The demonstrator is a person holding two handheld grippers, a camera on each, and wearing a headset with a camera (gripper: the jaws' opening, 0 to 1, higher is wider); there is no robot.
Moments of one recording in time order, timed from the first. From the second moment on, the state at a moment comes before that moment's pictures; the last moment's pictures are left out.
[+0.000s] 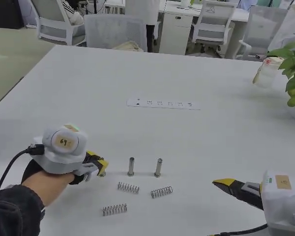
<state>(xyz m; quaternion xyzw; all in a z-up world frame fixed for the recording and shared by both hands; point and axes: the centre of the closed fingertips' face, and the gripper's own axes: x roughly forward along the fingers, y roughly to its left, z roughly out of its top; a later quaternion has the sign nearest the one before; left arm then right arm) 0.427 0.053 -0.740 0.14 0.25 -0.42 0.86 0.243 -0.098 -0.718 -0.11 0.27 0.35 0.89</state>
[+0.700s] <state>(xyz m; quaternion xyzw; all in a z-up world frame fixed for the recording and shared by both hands) 0.404 0.079 -0.726 0.13 0.23 -0.42 0.87 0.245 -0.096 -0.718 -0.12 0.26 0.36 0.89</state>
